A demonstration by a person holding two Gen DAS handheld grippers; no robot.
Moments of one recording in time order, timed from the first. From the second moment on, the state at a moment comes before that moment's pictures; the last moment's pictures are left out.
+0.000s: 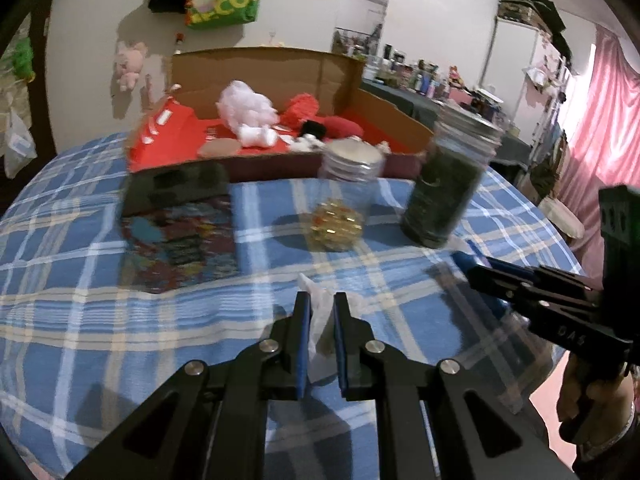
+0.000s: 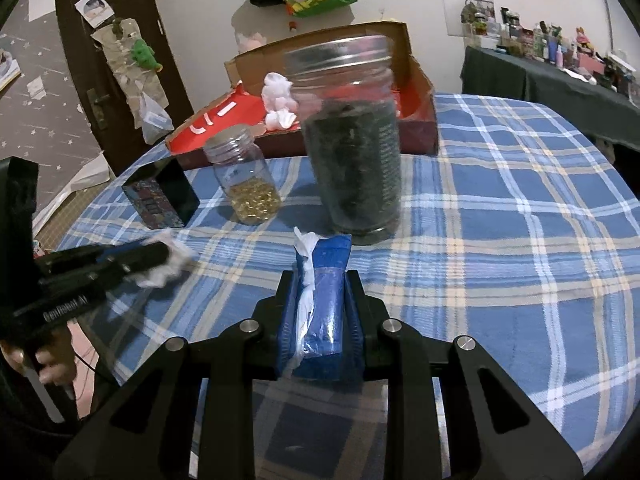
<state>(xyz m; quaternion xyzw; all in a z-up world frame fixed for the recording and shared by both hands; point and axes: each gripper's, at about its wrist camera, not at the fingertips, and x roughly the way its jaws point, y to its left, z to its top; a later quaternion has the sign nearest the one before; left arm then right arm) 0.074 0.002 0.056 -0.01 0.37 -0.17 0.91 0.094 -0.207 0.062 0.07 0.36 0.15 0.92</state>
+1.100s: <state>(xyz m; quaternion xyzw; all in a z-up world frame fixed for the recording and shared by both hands) 0.142 0.131 0.063 -0.07 0.40 -0.12 0.91 0.153 -0.281 0.075 0.13 0.39 0.15 0.90</state>
